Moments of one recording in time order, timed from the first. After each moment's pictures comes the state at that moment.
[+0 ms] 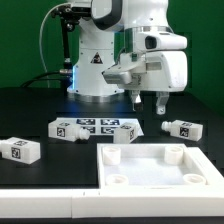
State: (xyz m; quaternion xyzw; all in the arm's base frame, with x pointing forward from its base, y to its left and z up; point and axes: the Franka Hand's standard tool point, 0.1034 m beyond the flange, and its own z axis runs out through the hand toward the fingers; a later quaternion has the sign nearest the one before) arm 0.412 0.086 0.062 0.56 0.82 0.08 0.06
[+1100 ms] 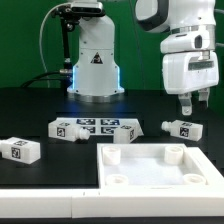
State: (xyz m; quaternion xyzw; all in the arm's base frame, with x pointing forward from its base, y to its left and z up) arm 0.421 0.187 0.066 0.90 0.42 0.10 -0.01
